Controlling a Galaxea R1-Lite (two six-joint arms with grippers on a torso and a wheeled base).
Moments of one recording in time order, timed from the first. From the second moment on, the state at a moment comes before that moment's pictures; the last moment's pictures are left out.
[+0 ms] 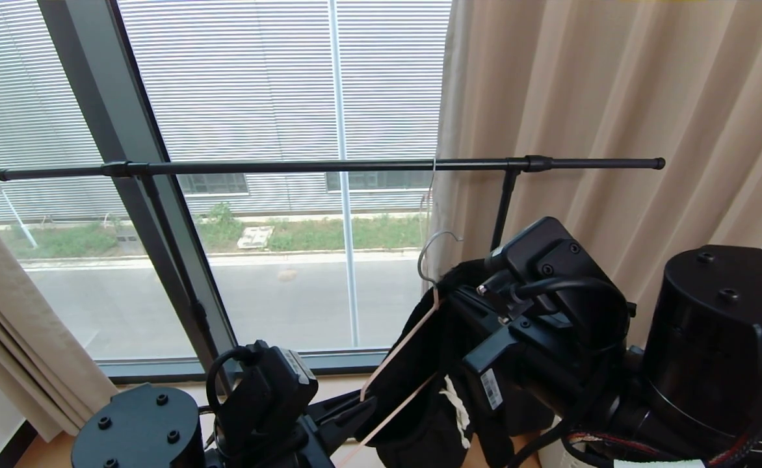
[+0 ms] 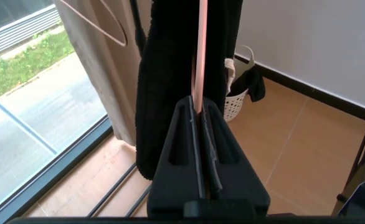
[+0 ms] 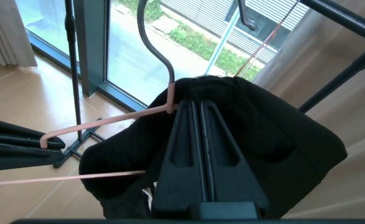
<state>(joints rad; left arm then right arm) -0.86 1.76 -0.17 -1.38 -0.01 0.06 1.03 1.58 -0.74 -0.61 -0.56 -0.16</state>
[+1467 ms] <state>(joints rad) -0.85 1.81 -0.12 -1.57 -0.05 0.05 0.59 1.31 -0.82 -0.10 0.16 -0.34</state>
